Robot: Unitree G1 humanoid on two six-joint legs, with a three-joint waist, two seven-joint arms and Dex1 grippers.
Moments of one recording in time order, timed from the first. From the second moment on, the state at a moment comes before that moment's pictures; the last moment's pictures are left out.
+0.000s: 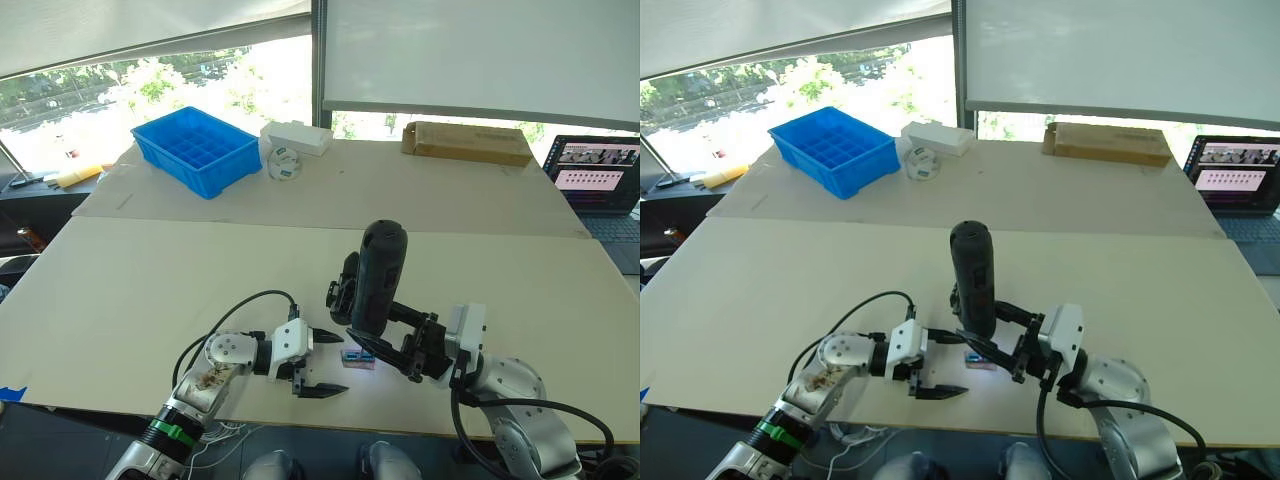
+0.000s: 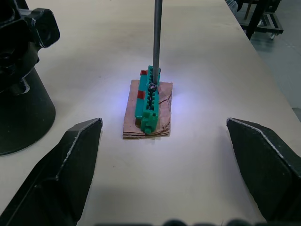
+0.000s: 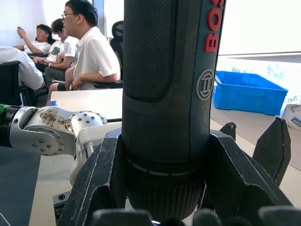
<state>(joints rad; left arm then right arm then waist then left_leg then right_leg) -0.27 0.42 -0.35 0.10 -0.16 -0.02 -1.16 0.05 -0.42 0.07 -0.50 0.45 0.04 0.84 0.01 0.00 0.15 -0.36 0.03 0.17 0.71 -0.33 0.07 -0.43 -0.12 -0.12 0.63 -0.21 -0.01</state>
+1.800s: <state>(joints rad) -0.28 0.42 -0.35 0.11 -0.16 -0.02 -1.16 0.01 -0.48 0.05 -0.54 0.52 0.09 0.82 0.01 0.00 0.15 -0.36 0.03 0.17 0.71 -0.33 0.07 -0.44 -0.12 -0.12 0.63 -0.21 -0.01</state>
